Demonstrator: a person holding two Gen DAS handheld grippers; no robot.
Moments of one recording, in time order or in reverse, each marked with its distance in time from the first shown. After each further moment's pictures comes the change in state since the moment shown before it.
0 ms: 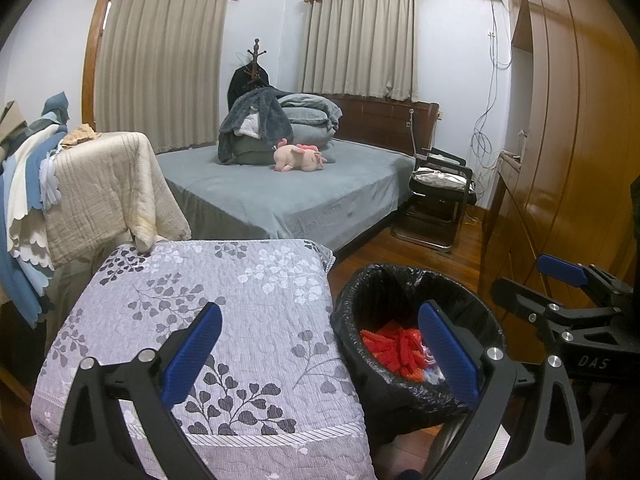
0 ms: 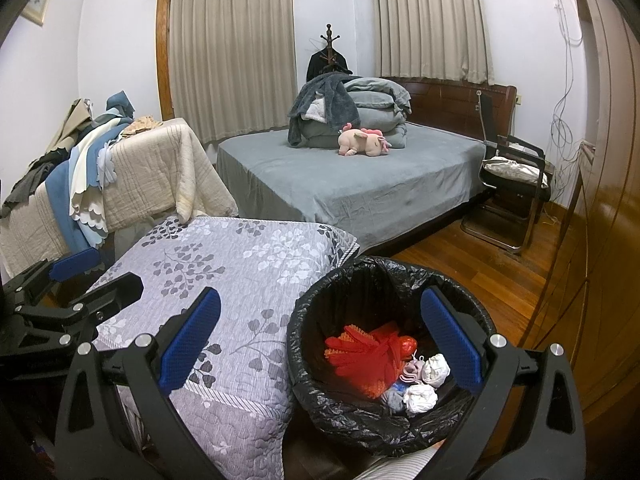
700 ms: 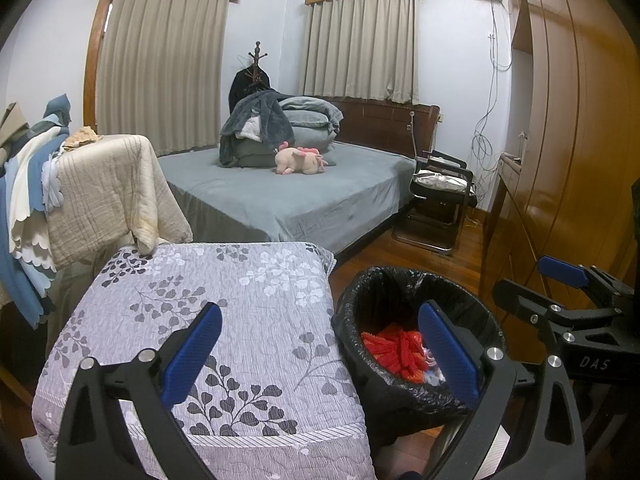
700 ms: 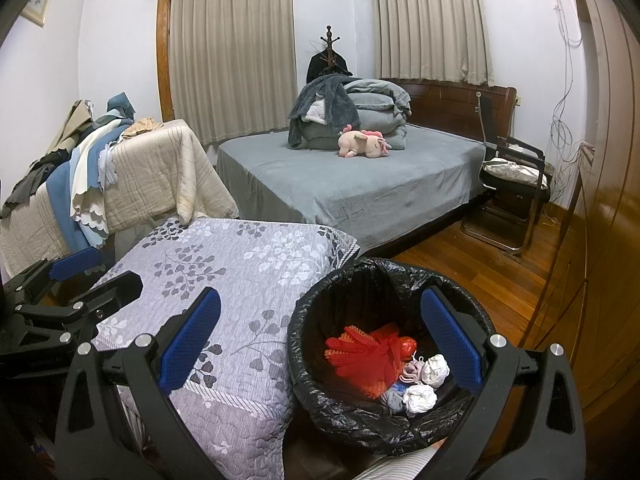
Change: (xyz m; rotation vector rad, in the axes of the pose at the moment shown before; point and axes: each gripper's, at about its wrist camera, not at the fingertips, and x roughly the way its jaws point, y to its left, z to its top) left arm 0.001 -0.002 0.000 0.003 -0.006 0.003; right arm -0.001 0.000 -0.001 -0.002 -0.004 0.000
